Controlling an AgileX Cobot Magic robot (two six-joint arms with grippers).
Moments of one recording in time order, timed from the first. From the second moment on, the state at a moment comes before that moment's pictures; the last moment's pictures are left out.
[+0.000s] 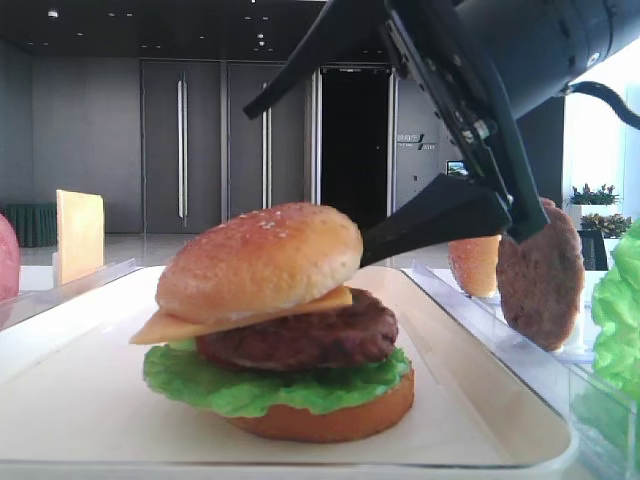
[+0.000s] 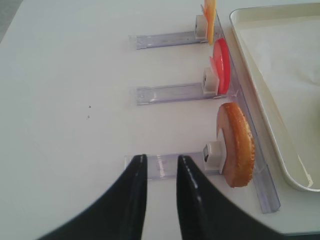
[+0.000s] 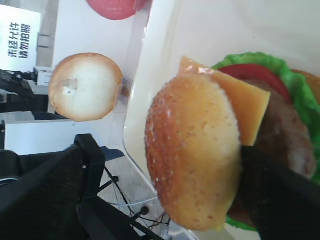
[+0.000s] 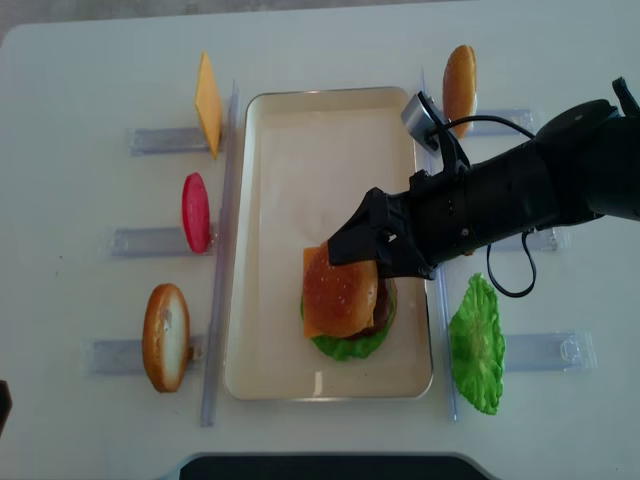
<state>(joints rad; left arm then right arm) 0.10 -0.02 -0.48 -0.04 1.11 0.14 0.44 1.71 -0.82 1.46 0.86 -0.94</state>
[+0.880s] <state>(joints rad) 0.10 -0.02 -0.48 -0.04 1.11 0.14 0.44 1.64 -1.07 0.96 0.84 -0.56</state>
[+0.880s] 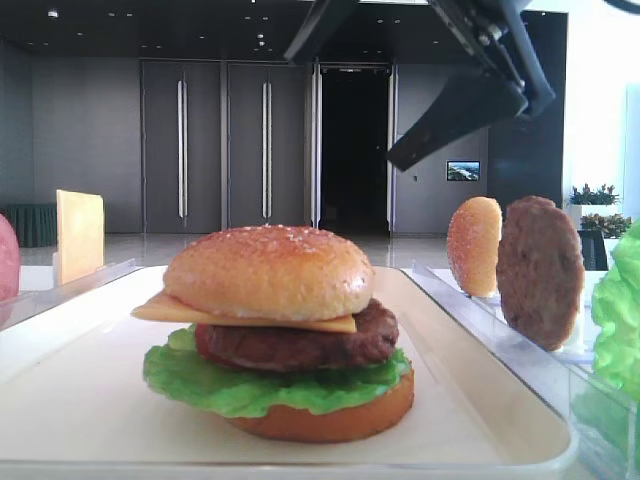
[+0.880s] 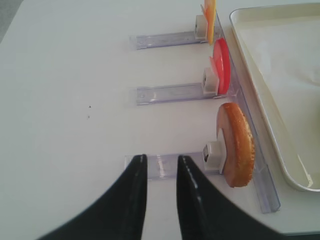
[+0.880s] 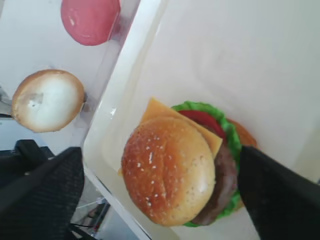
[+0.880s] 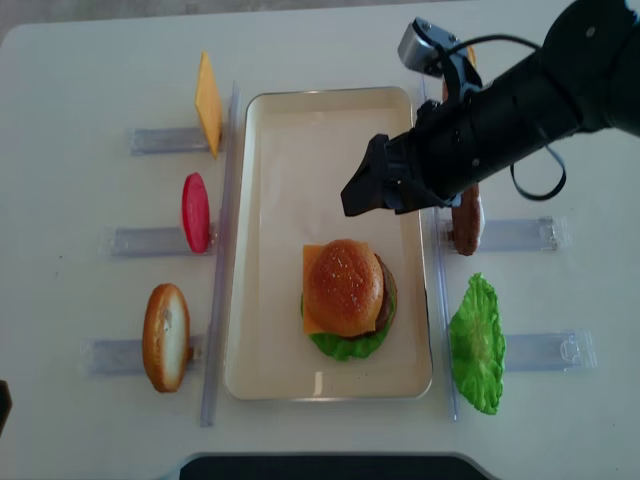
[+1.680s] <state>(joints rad) 0.10 -0.02 -0.48 -0.04 1.11 0.14 0.36 1.64 -1.62 -0.08 1.12 0.06</state>
